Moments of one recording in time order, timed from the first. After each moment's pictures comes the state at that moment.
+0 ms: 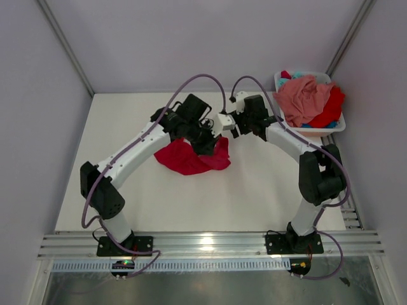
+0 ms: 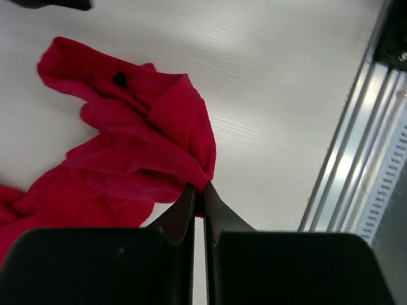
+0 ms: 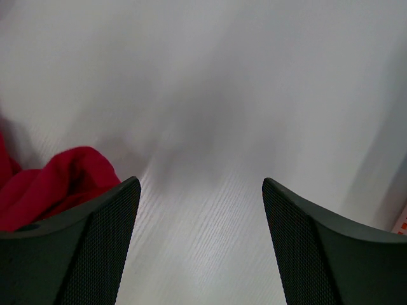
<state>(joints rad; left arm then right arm) -0.70 1.71 1.74 -0.96 0.42 0.35 0.36 1.77 1.31 -0.24 -0.02 -0.16</state>
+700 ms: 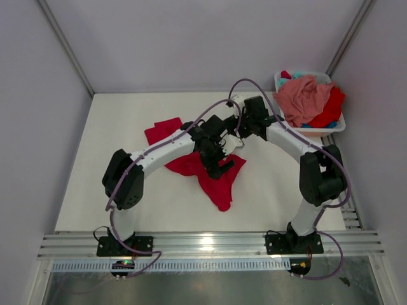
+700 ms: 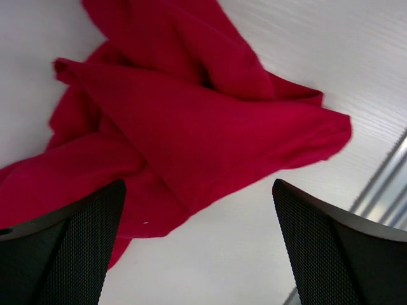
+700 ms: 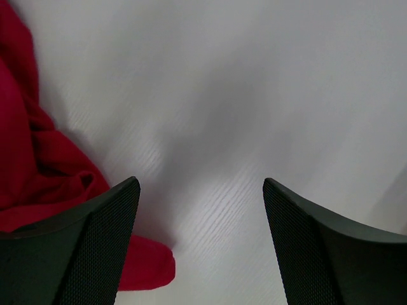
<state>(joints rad) -0.81 1.92 1.63 -0.91 0.30 0.34 0.36 1.77 1.33 -0.32 -0.12 -0.22</state>
